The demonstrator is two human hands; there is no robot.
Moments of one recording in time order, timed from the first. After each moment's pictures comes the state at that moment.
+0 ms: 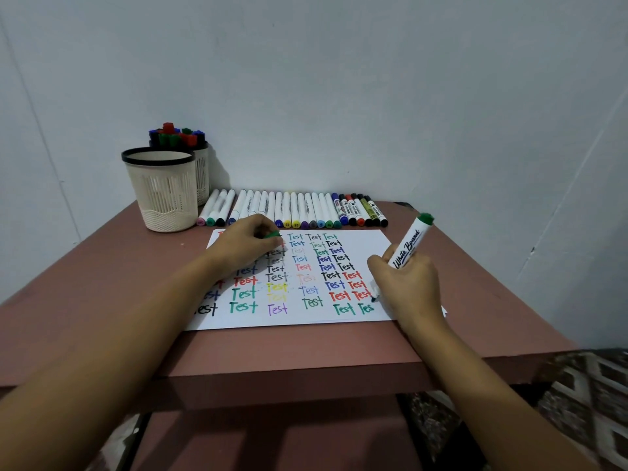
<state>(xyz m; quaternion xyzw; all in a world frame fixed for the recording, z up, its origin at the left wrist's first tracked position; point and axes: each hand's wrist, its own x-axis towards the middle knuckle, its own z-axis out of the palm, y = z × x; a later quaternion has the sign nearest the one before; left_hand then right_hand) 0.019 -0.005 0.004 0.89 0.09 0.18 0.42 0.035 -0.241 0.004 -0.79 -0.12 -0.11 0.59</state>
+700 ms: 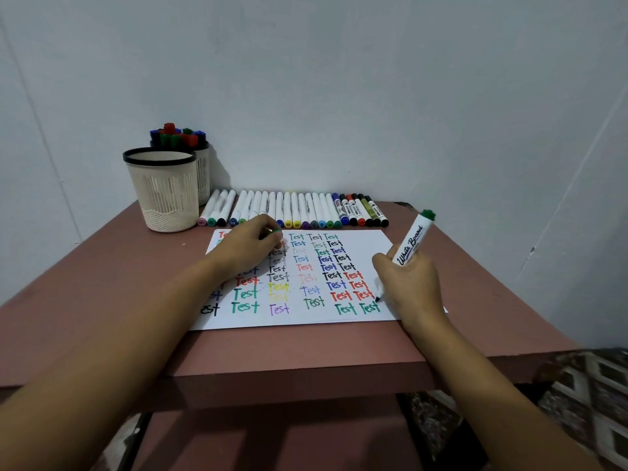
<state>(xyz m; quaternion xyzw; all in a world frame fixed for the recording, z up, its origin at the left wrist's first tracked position) 0.018 -0.010 0.003 0.90 0.08 0.19 0.38 0.044 -0.242 0.001 -0.78 -0.10 -0.09 0.61</state>
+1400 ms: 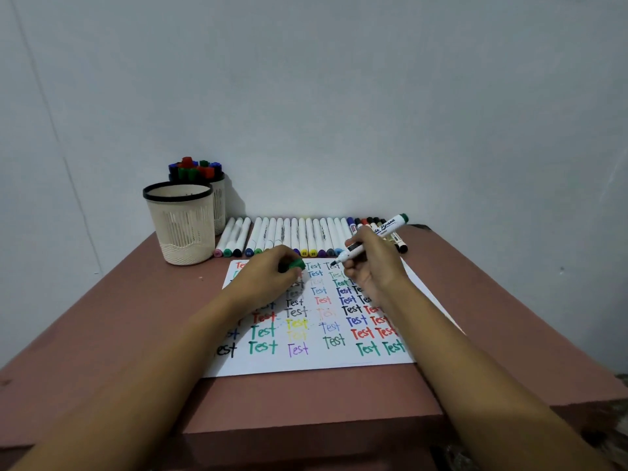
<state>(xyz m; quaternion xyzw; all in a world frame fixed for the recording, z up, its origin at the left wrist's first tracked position) 0.021 -0.008 0.004 0.92 0.06 0.19 0.34 0.087 -0.168 0.035 -0.57 -0.07 0.16 0.81</state>
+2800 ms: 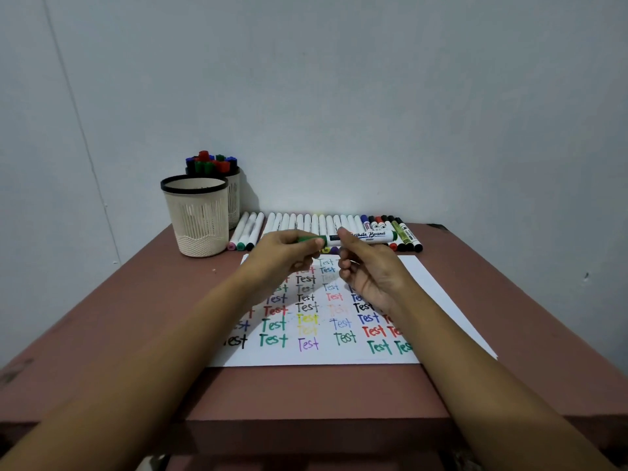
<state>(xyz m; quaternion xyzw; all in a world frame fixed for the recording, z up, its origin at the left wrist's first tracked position) 0.019 -0.019 0.021 0.69 0.01 0.17 0.70 0.087 -0.158 0.021 -0.52 -0.15 0.25 0.80</state>
